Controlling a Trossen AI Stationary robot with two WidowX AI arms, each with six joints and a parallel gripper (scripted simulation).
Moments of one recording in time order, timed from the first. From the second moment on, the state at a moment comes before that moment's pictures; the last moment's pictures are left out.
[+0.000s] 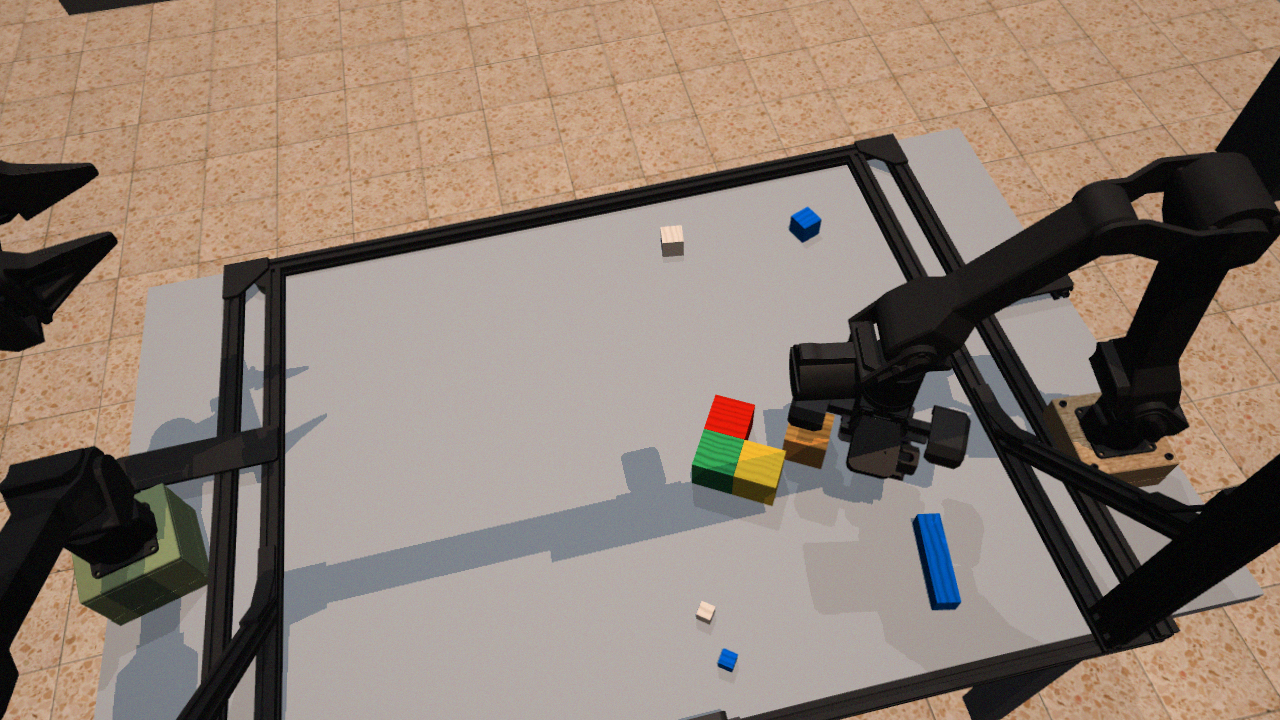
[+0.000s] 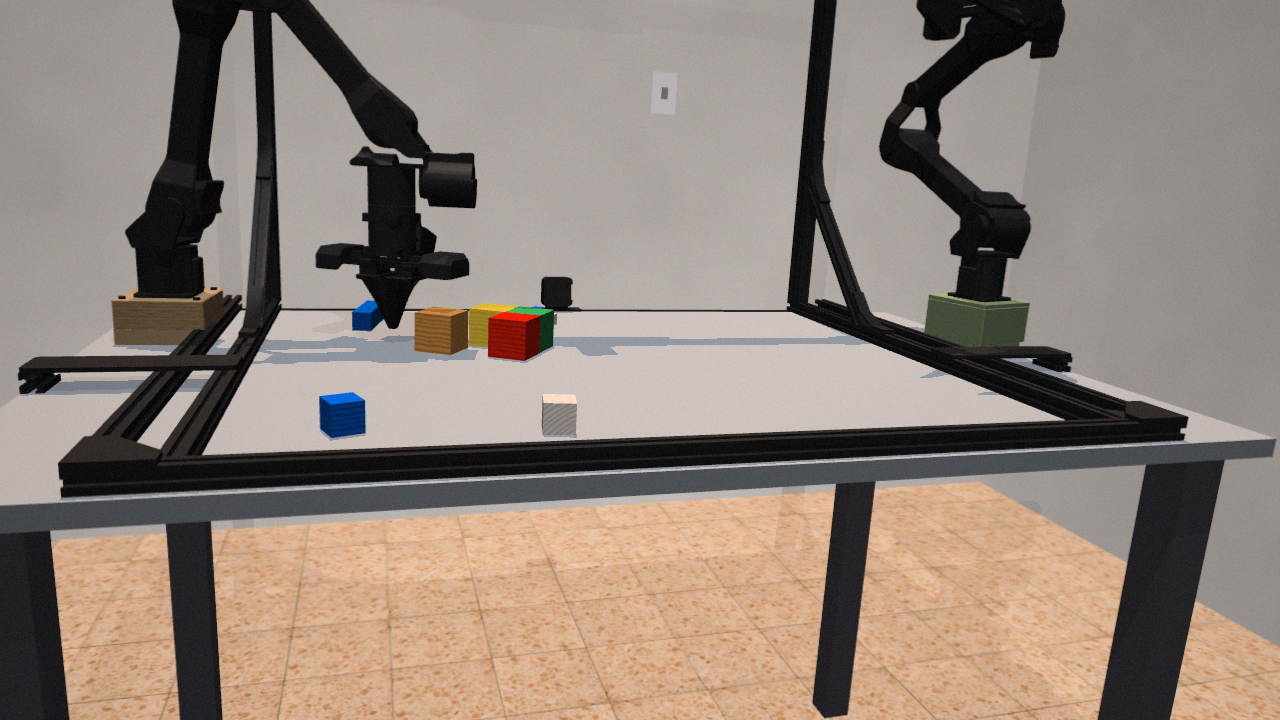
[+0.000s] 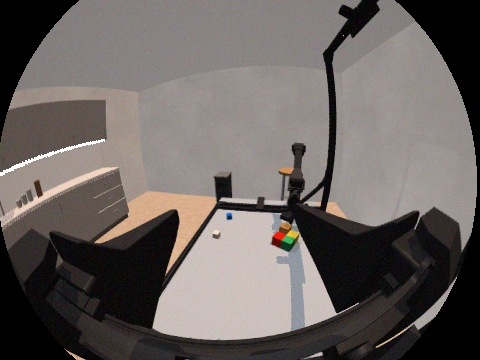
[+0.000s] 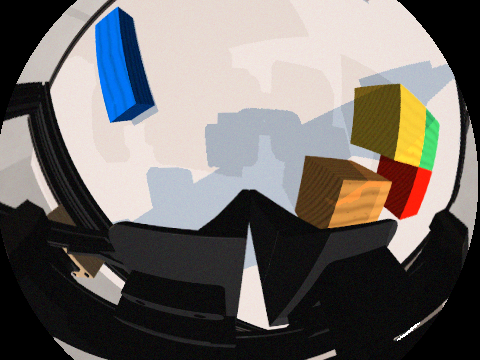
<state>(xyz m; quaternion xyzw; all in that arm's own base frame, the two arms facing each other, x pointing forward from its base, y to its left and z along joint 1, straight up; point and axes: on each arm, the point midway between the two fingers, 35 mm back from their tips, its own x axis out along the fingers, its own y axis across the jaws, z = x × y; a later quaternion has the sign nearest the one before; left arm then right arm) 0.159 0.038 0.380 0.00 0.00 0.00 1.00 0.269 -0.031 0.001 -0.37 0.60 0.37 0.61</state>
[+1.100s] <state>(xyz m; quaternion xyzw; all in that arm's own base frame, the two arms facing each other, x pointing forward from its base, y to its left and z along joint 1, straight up) 0.159 0.038 0.380 0.00 0.00 0.00 1.00 0.285 -0.039 0.001 -0.37 0.60 0.37 0.61</state>
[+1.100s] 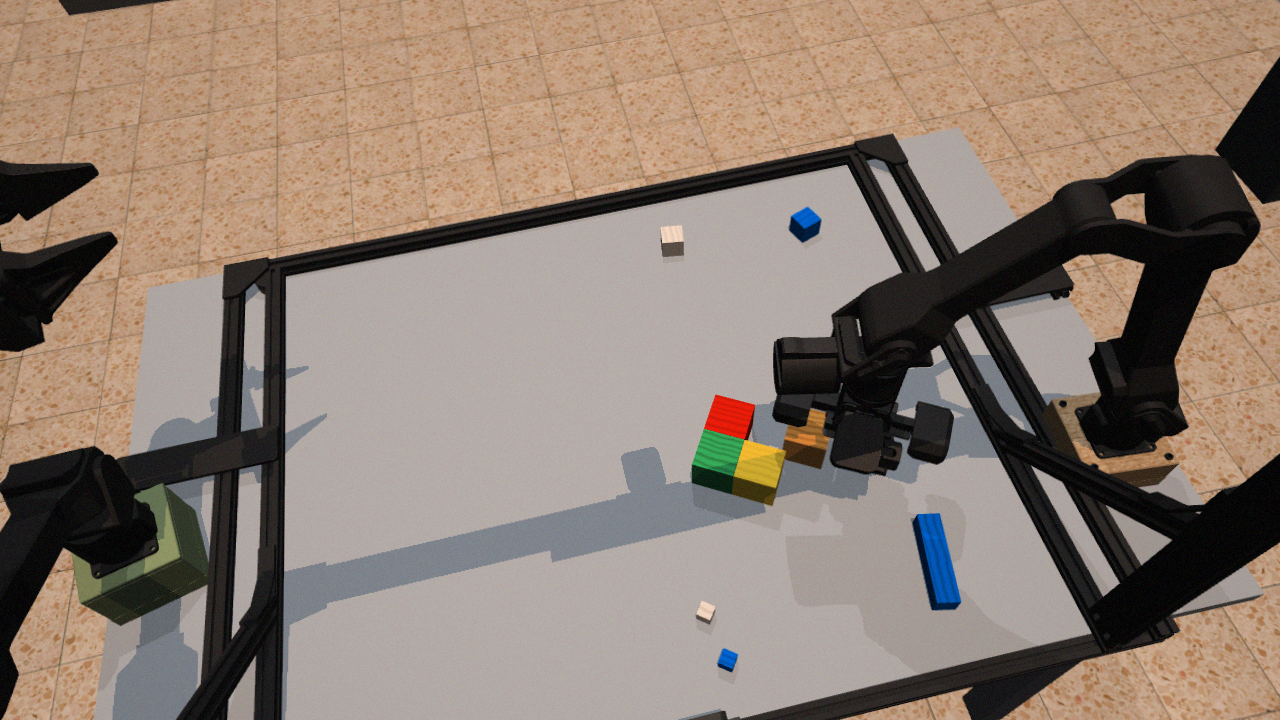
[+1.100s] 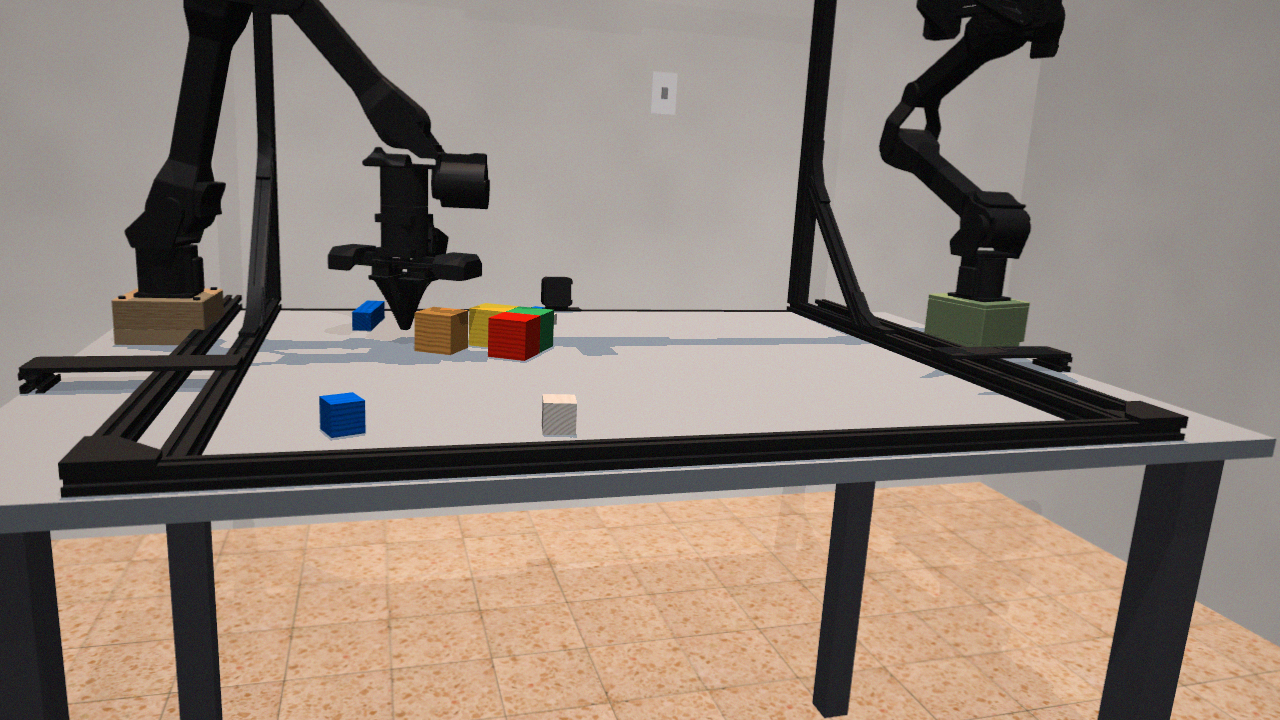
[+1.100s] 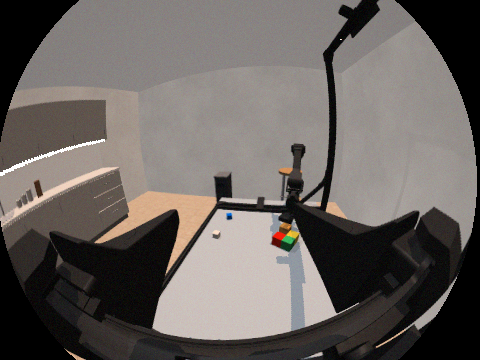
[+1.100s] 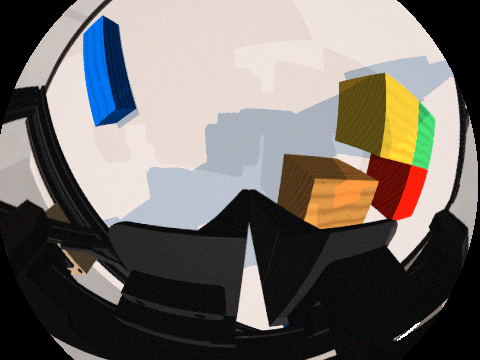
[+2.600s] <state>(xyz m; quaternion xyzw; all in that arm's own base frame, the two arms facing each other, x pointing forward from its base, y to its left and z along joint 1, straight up) 0.159 0.038 0.380 0.00 0.00 0.00 1.00 0.306 -0.050 0.001 -0.37 0.60 0.37 0.61</state>
